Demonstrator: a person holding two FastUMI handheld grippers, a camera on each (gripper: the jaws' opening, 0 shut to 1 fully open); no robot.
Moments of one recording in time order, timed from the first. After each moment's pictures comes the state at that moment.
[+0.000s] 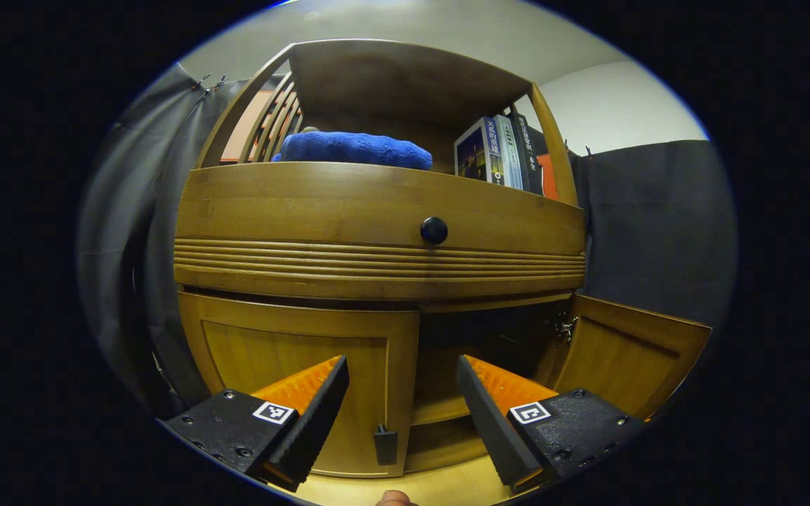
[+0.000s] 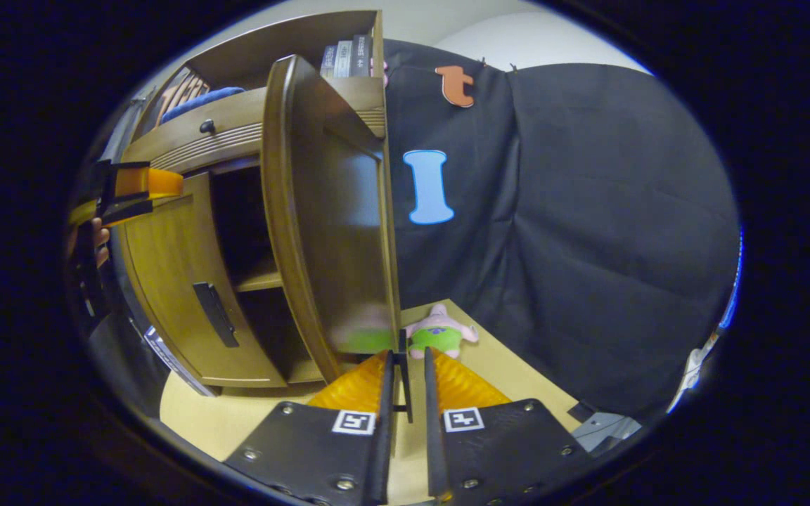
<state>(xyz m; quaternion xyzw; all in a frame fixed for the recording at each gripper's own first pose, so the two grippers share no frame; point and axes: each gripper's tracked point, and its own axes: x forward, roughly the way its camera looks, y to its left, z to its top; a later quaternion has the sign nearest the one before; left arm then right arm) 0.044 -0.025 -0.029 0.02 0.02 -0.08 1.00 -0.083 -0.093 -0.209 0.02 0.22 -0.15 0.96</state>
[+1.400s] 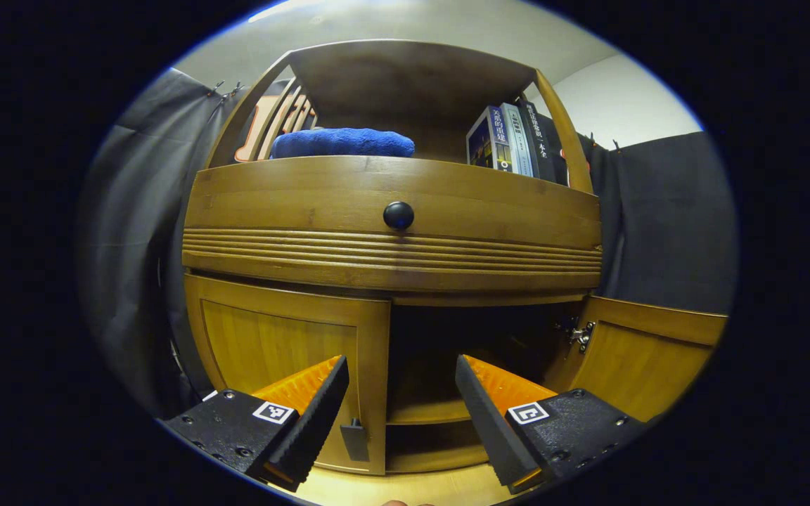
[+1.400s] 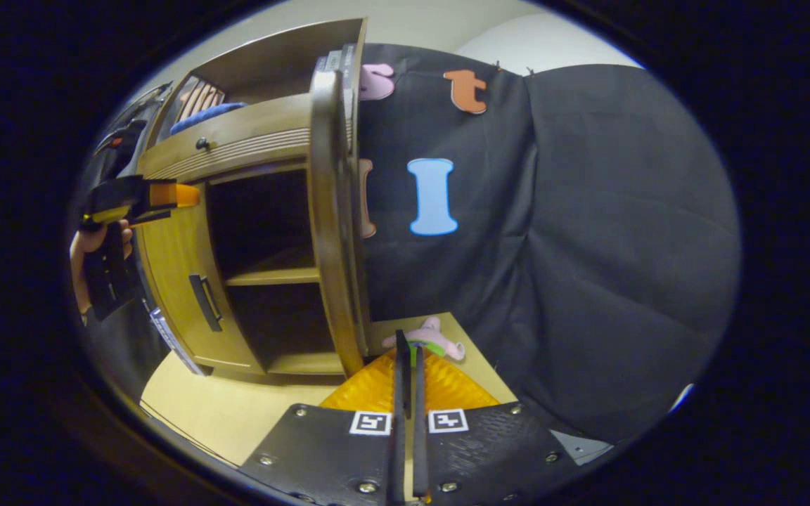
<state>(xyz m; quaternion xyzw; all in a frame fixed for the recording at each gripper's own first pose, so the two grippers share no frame) 0.053 -0.063 -0.047 0.01 0.02 0.01 1.00 -0.092 -0.191 -0.177 0.00 0.19 -0.09 0.98</state>
